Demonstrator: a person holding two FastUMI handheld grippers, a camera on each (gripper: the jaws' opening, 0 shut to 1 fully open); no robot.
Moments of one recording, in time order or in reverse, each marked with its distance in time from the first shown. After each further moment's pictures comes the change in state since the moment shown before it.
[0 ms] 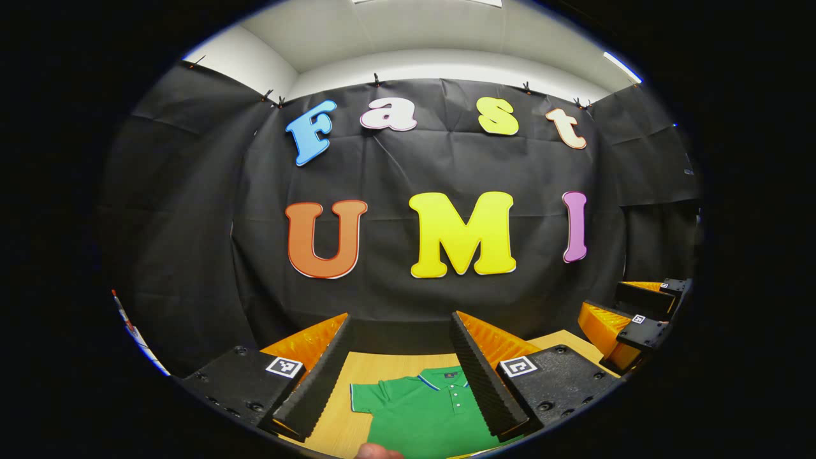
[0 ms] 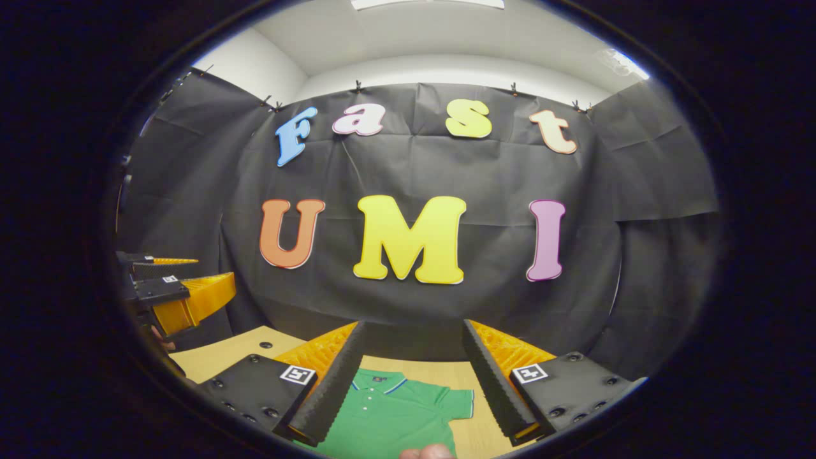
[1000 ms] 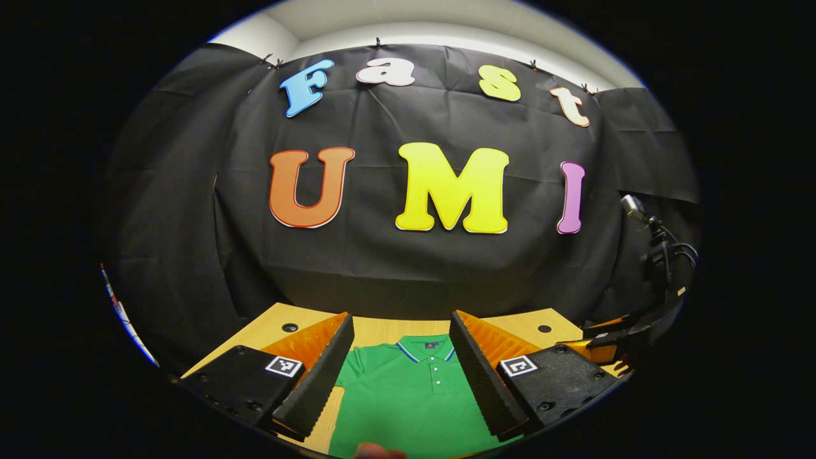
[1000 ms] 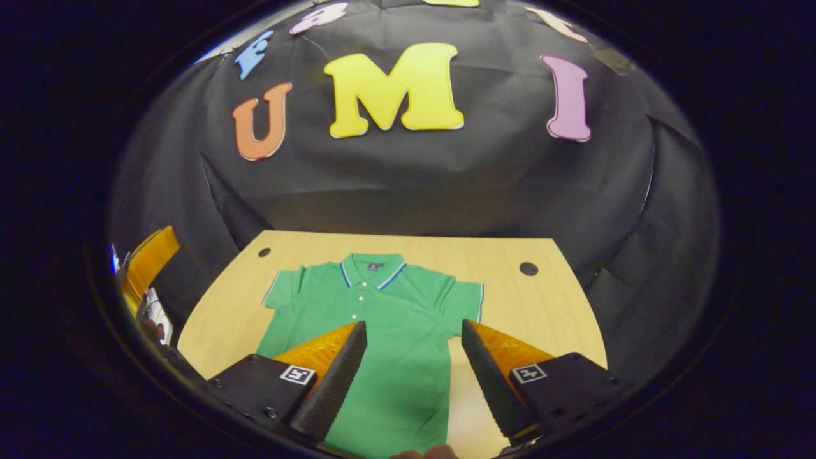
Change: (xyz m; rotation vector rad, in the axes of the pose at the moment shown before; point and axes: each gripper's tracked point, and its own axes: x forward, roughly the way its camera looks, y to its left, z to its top) left arm 0.021 -0.028 -0.072 -0.051 0.163 -0.039; right arm 0.053 -0.059 -0.178 0.079 0.731 0.065
